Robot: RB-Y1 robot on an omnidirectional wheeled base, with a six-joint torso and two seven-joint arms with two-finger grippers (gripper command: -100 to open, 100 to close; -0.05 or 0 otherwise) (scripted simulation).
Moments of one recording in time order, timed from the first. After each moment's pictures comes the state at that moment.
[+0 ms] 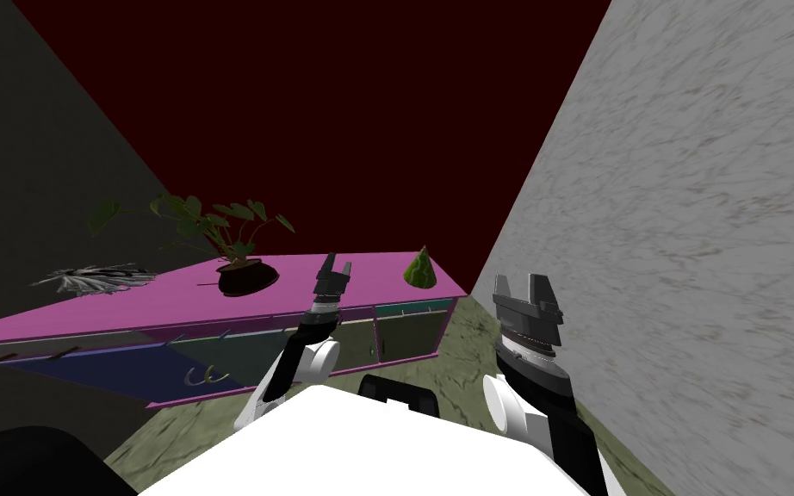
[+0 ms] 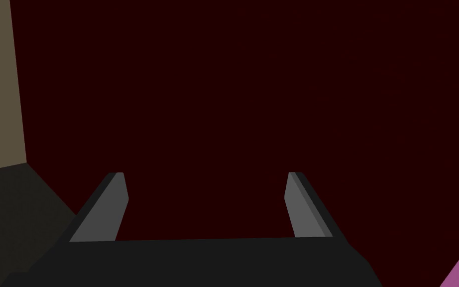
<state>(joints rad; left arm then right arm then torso) 0.46 0.02 -0.05 -2.33 0.06 -0.41 0.04 0.48 0.04 -0.01 -2.31 0.03 -0.64 0.08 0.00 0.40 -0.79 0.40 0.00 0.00</state>
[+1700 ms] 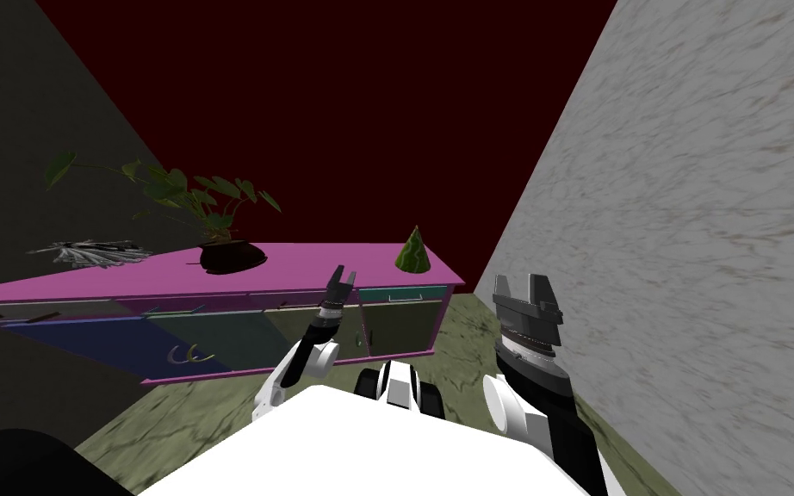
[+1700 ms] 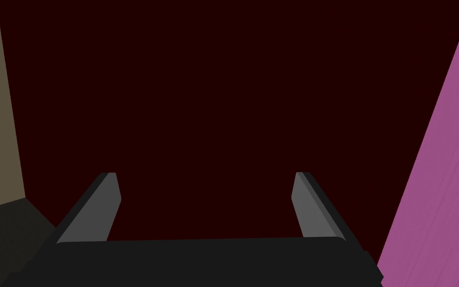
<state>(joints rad) 0.39 0.16 -0.02 -2.03 0.06 -0.62 0.06 0.48 0.04 -0.01 -2.31 0.03 -0.64 0.08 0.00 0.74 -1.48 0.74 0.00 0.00</state>
